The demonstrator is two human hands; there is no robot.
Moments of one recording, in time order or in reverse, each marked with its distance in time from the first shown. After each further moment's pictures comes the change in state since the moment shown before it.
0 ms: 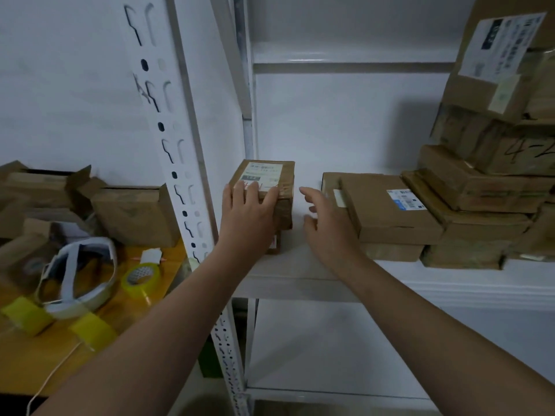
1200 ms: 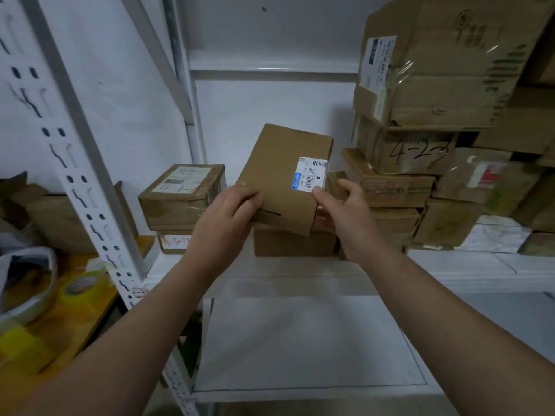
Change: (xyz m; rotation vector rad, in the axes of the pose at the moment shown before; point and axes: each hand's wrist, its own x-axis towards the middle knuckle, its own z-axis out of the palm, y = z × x) left_hand 0.002 0.095 -0.023 -0.394 0.416 0.315; right_hand -0.019 0.066 -0.143 0.702 0.122 0.514
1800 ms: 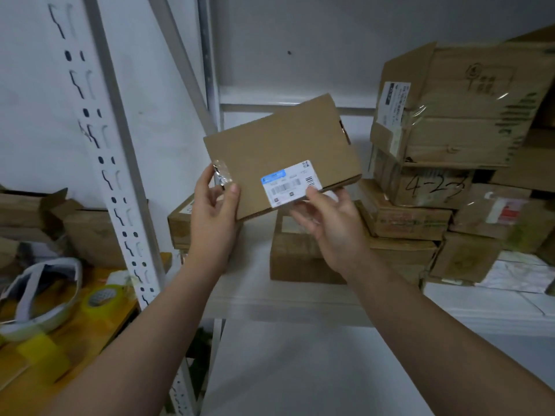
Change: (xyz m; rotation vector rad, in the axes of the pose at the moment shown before) left_hand 0.036 0.008 -0.047 -0.961 0.417 -0.900; right_hand 0.001 -0.027 0.047 0.517 -0.223 -0.079
